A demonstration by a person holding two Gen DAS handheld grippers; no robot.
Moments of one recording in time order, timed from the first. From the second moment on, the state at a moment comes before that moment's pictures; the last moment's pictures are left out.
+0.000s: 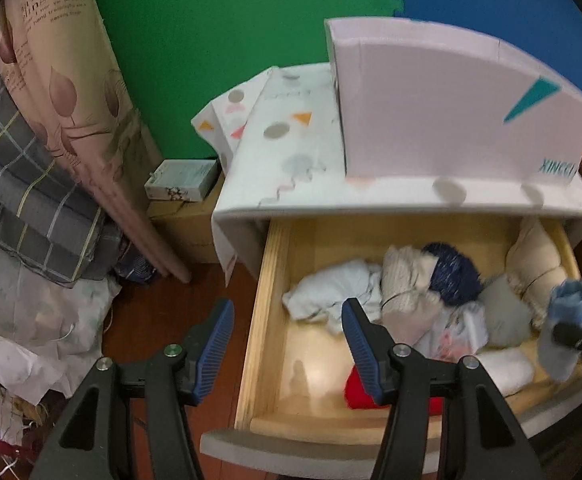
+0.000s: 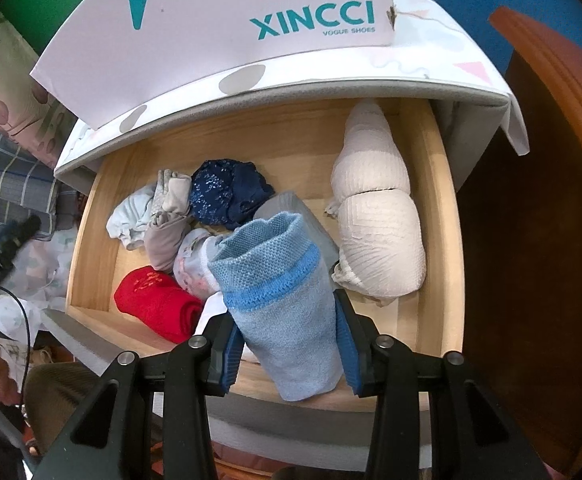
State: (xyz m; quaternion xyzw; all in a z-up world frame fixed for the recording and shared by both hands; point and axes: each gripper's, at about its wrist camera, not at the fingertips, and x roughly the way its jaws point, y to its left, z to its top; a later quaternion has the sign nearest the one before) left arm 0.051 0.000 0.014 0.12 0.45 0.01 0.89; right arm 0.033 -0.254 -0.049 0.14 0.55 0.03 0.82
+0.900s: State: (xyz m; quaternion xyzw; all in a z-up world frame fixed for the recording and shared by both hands) left arm 0.054 0.032 0.000 0.03 0.46 0.01 0.89; right arm 0.039 -0.265 0.007 0.15 0.51 0.04 0.85
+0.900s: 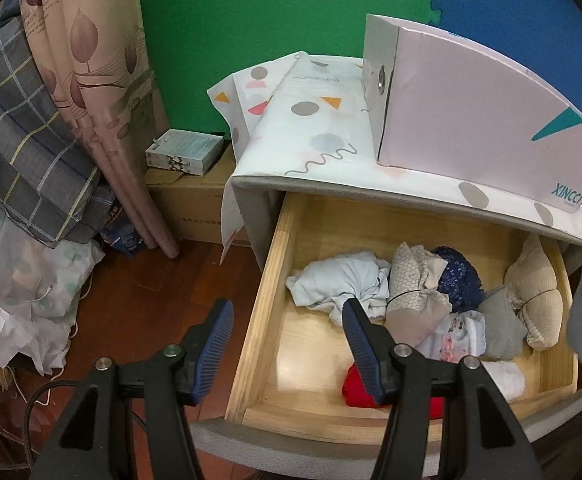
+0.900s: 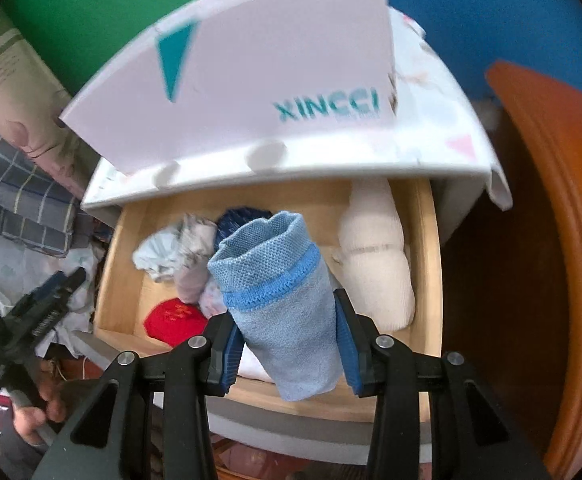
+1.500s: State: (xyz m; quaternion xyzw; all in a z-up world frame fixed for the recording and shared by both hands) left arm 0.054 0.034 0.000 0.03 0.46 0.01 0.89; right arm 0.081 -0.270 0.156 0.10 0.42 0.05 0.90
